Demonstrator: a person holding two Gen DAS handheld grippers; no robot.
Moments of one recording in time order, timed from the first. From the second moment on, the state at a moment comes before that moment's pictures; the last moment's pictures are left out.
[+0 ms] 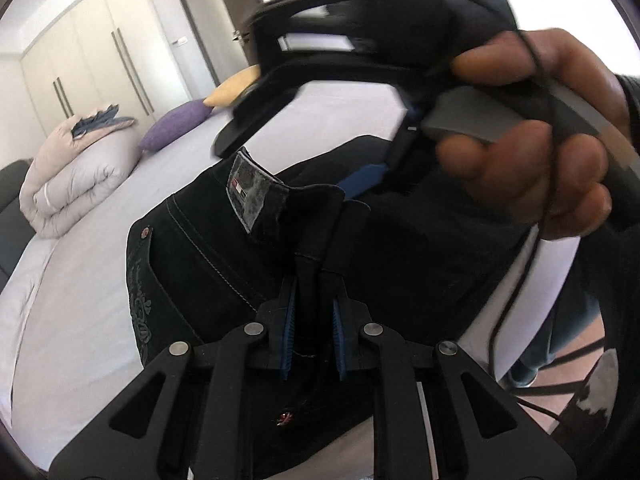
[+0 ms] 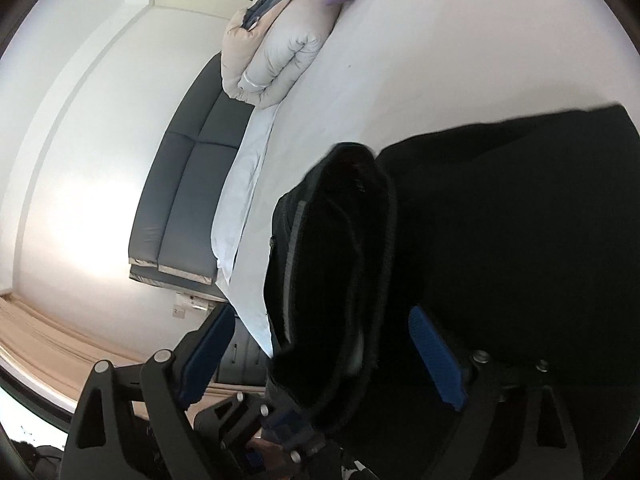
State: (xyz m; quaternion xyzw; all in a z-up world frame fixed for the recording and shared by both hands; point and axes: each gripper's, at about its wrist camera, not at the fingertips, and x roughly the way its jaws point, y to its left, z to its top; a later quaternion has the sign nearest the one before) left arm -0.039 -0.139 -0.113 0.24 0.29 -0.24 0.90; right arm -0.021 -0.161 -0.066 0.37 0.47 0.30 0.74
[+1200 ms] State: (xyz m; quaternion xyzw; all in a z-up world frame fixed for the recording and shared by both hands) left arm -0.047 -0.208 -0.126 0.28 0.27 -0.37 0.84; right arm -0.066 -0.269 -0.087 0.38 0.46 0.18 0.78
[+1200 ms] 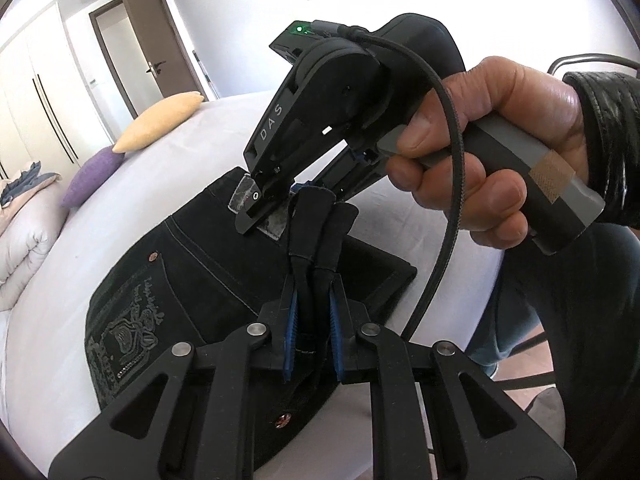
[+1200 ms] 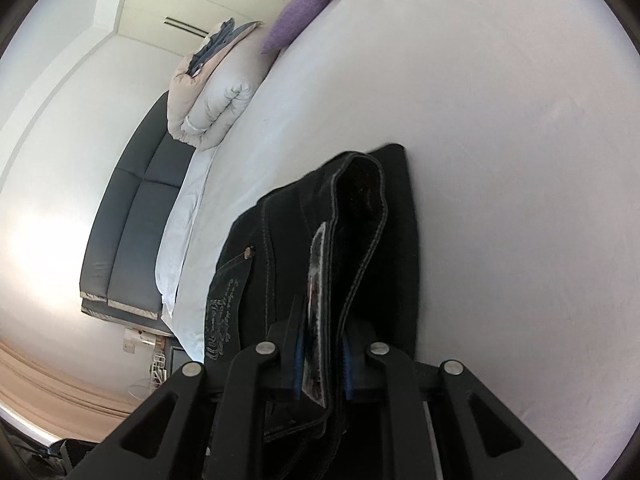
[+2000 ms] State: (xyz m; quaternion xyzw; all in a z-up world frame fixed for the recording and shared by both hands) left arm 0.074 -0.063 -0.059 0.04 0.37 -0.34 0.86; right arm -0.108 -0.263 -0.053 0.39 0.42 0.21 0.80
